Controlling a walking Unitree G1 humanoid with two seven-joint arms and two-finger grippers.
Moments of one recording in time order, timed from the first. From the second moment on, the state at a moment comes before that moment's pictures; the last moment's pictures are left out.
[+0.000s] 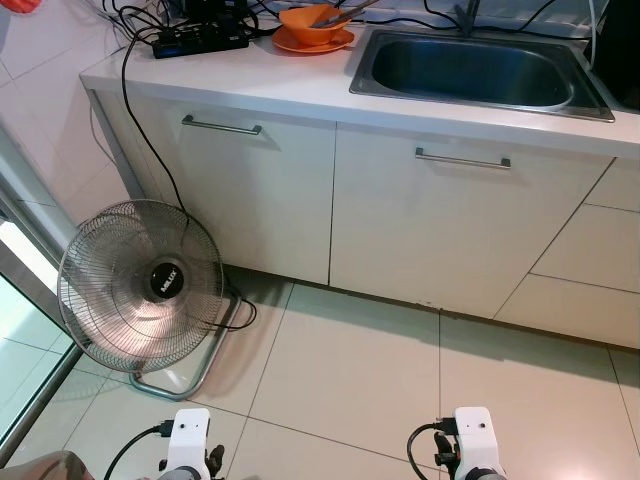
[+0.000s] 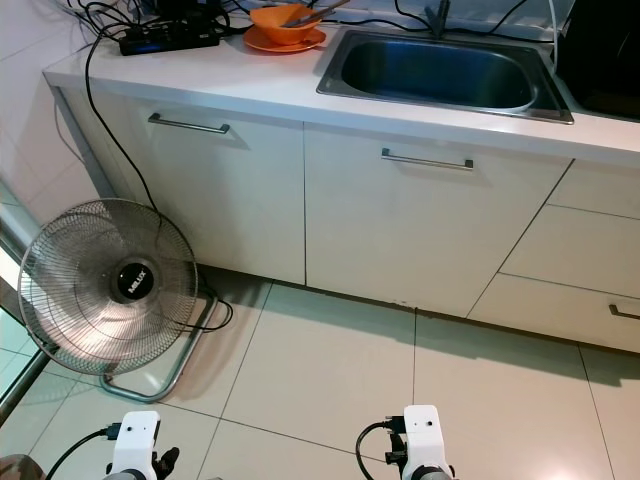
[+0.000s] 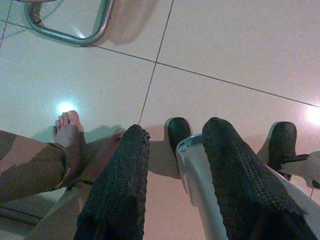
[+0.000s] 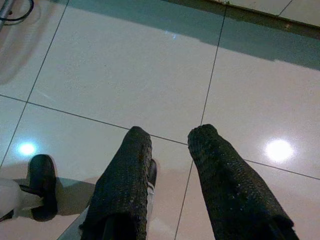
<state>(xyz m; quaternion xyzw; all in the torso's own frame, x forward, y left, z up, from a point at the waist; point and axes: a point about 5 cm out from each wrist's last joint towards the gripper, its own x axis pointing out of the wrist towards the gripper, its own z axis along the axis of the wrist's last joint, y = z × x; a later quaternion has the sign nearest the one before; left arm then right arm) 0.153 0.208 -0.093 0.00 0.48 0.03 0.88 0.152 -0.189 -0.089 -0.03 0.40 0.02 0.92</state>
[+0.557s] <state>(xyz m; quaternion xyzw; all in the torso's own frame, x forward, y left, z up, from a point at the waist) 0.152 0.210 -0.093 -0.01 0.47 0.04 0.88 0.151 -0.186 -0.090 -0.02 0.40 0.03 0.91</state>
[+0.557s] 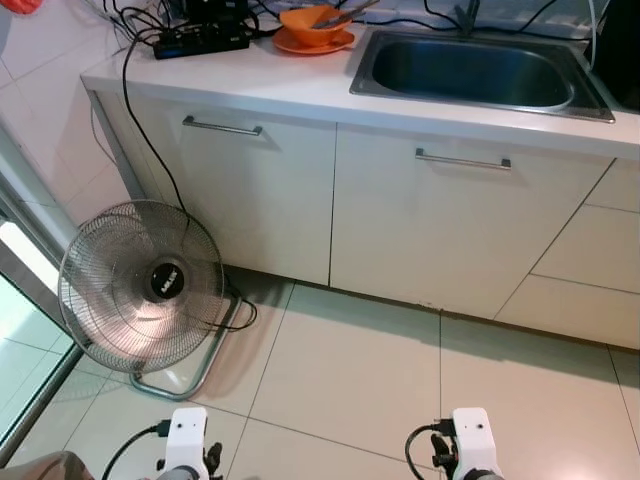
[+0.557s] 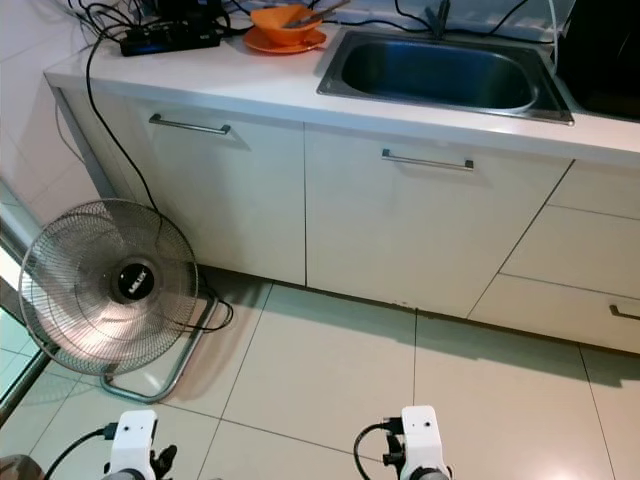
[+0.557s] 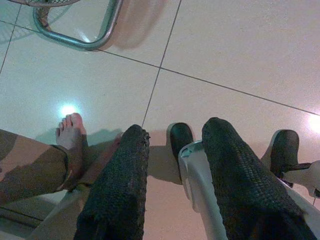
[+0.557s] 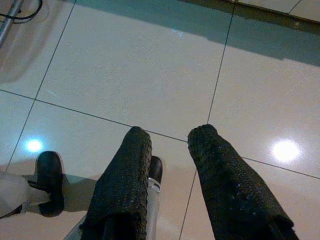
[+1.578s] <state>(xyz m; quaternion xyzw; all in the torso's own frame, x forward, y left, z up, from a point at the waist) 0.147 0.211 -0.094 -0.01 0.47 0.05 0.88 0.146 -0.186 -0.092 -0.02 0.41 0.03 0.91</state>
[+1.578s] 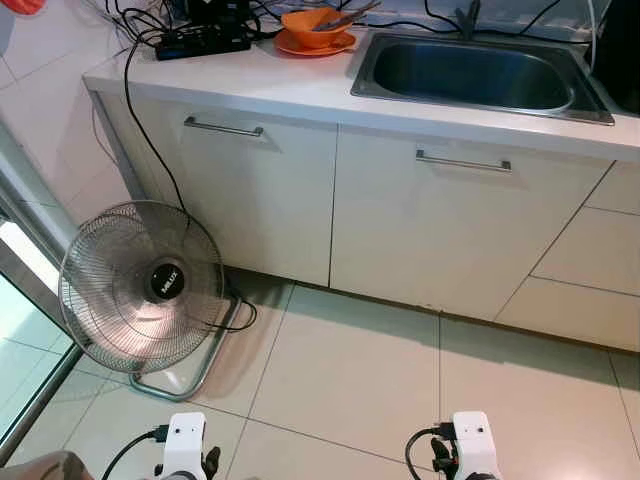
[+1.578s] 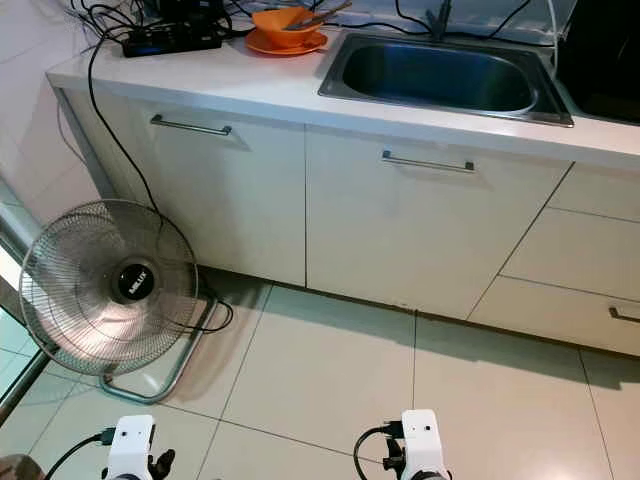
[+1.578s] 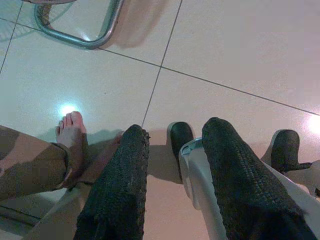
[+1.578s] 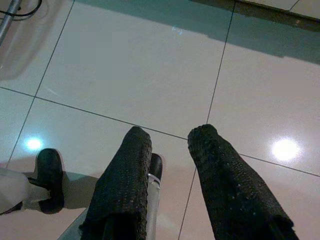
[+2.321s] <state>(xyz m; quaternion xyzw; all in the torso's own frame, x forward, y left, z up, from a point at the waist) 0.147 0.211 -0.094 -0.01 0.47 0.05 0.88 0.146 -0.186 -0.092 -0.02 0.41 0.03 0.91</state>
